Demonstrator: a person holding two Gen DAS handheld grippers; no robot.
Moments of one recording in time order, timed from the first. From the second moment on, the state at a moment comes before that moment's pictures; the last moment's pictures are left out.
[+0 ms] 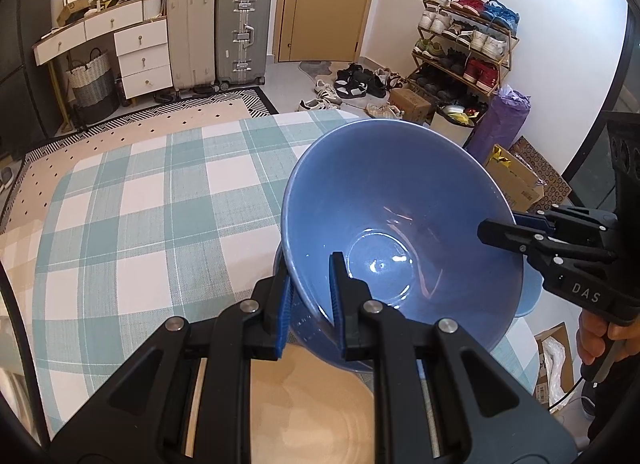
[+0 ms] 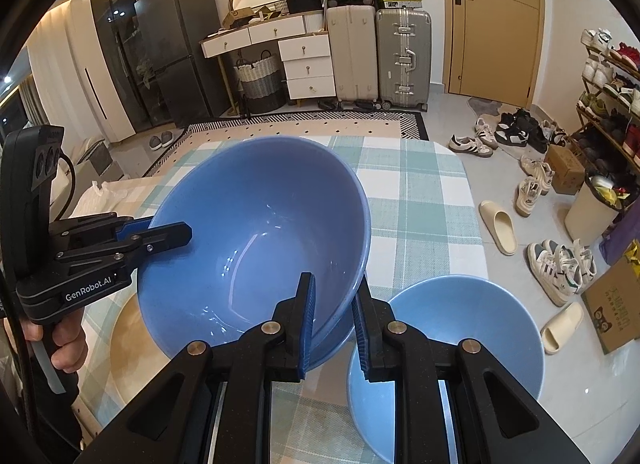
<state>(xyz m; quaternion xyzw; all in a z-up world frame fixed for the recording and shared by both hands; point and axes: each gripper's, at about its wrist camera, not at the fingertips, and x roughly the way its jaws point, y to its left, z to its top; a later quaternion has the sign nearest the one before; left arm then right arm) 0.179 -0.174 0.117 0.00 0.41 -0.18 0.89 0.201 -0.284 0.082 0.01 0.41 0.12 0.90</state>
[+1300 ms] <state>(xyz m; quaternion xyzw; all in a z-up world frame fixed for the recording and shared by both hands) 0.200 -0.175 0.040 0.05 0.43 -0.14 0.89 0.213 -0.265 0.017 -0.04 0.45 0.10 0.89</state>
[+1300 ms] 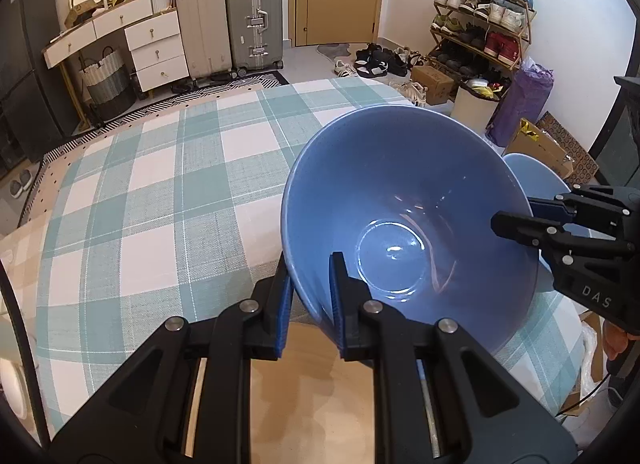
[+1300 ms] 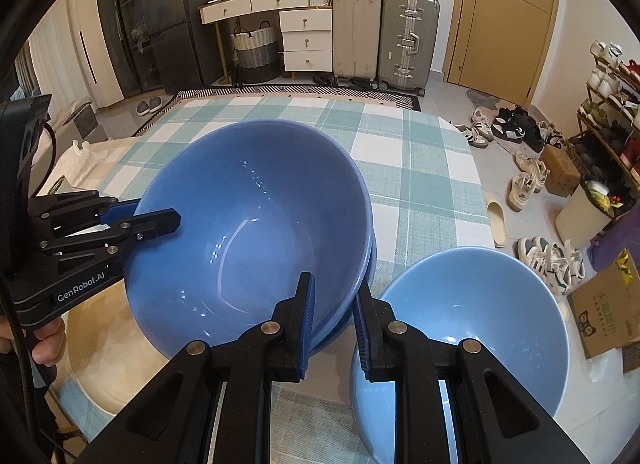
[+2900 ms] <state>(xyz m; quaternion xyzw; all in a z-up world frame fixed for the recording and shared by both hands) 0.206 -0.174 0.018 0.06 0.44 -0.13 0.89 0.220 -0.253 -0.006 -0.14 0.41 0.06 0.90</state>
